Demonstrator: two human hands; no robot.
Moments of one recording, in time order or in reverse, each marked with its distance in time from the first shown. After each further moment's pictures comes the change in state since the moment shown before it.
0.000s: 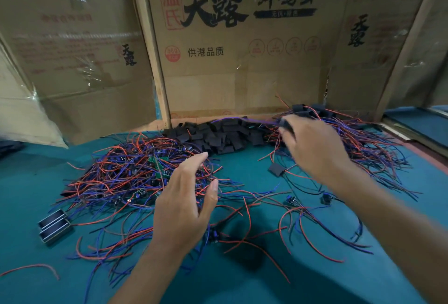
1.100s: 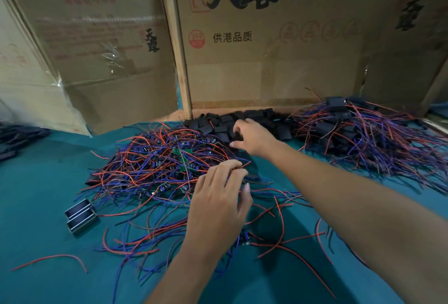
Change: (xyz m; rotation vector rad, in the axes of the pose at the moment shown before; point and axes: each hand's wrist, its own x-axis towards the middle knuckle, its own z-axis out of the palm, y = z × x) left_hand -0.005 -0.019 0.020 0.246 -0.096 0.087; right_hand 0.096 -0.073 0.182 0.220 -0.471 -0.112
